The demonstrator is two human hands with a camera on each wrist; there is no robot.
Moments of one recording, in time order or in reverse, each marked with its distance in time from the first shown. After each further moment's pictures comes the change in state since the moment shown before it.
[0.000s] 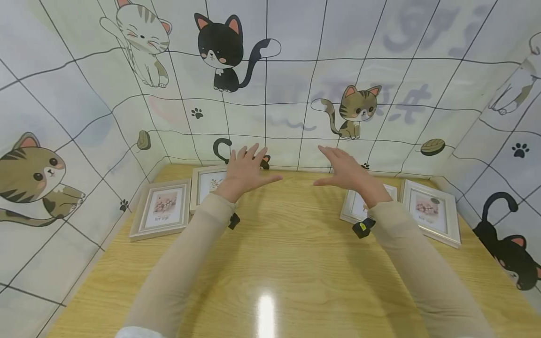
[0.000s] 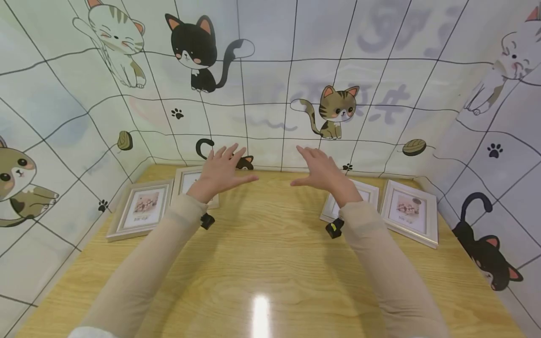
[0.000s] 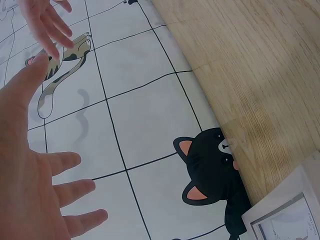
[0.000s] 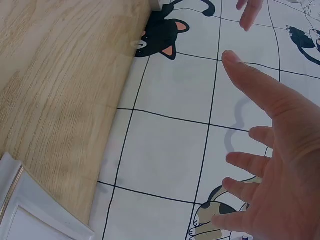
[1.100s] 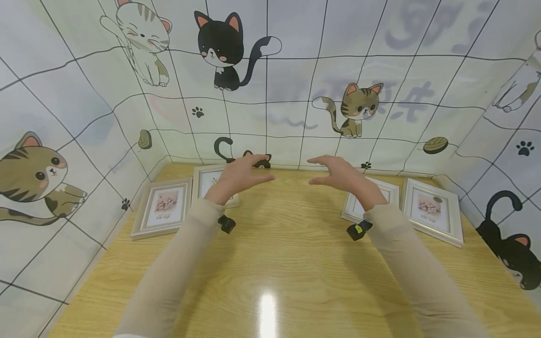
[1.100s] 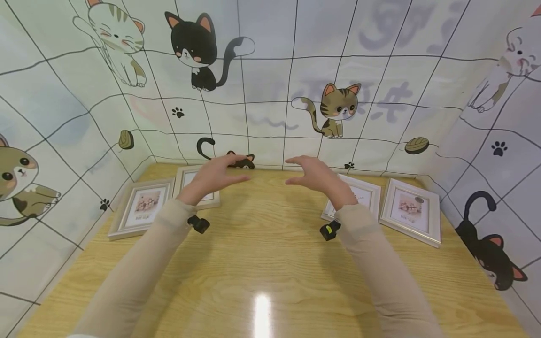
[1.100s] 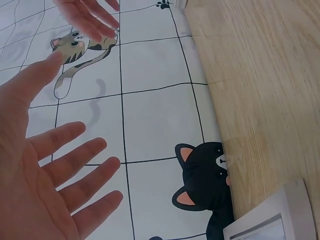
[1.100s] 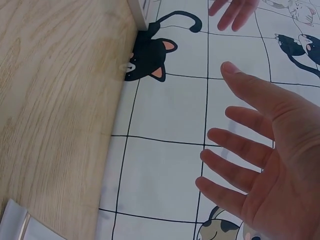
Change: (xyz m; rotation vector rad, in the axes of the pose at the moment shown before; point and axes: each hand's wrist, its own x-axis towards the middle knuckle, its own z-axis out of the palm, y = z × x) left_hand -0.017 -0.015 -0.006 -0.343 -0.041 0.066; right_hand 0.000 -0.016 0.008 0.127 -0.042 -0.067
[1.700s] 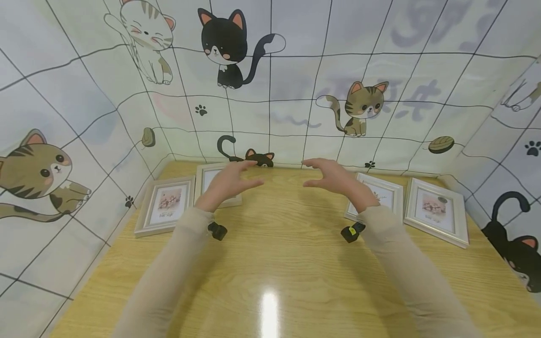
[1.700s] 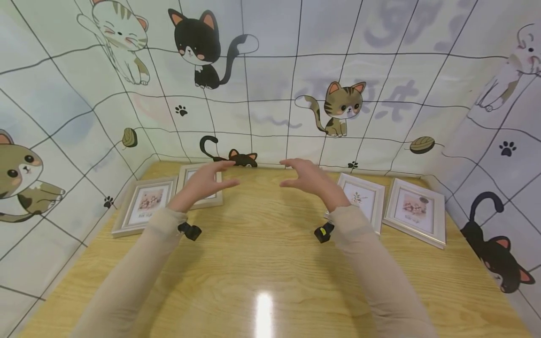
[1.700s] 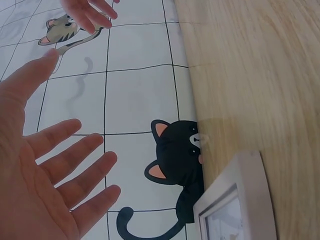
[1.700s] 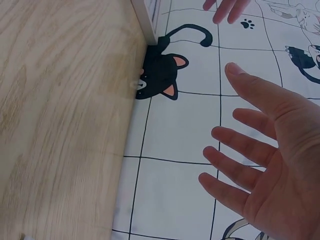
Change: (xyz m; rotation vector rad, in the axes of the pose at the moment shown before) left_hand -0.023 -0.031 0.008 -0.105 0.019 -0.063; right_hand 0.012 -0.009 0.019 0.043 -0.001 -0.058
